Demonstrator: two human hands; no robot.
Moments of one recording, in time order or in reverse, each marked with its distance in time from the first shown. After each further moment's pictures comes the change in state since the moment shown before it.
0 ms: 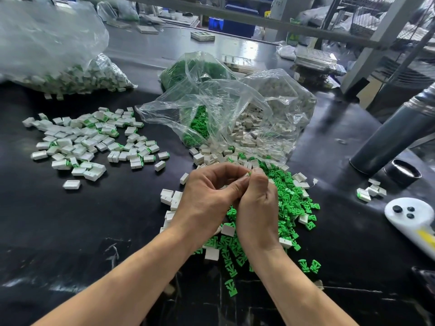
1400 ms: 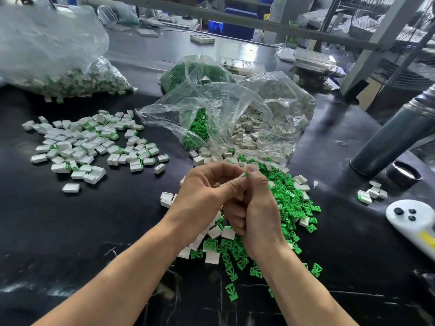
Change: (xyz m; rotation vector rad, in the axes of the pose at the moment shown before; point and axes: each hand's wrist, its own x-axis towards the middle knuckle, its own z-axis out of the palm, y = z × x) left_hand 0.006 0.009 -0.011 0.083 -0.060 -0.080; right_hand -0.001 -0.006 -0.009 0.436 -0.341 0.231
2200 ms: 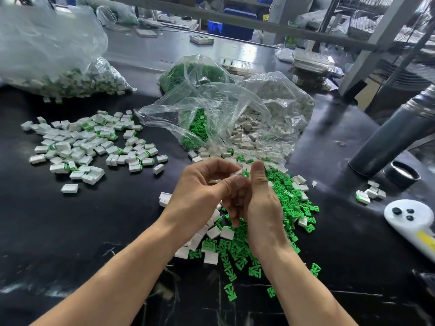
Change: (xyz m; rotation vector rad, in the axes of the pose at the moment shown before) left_hand 0.001 0.004 -0.002 0.019 0.045 0.026; right_hand 0.000 -0.001 -0.003 -0.179 0.082 -0.081
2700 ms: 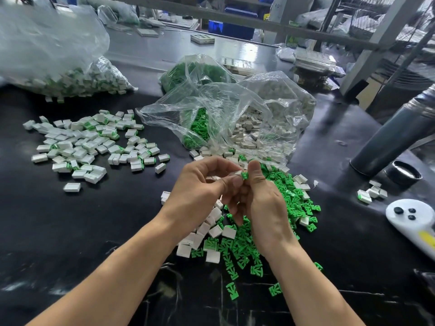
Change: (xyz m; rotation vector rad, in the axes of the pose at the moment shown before) left_hand 0.004 0.000 -0.007 0.072 0.007 -0.007; right_hand 0.002 -0.007 -0.004 -0.010 -0.067 0.007
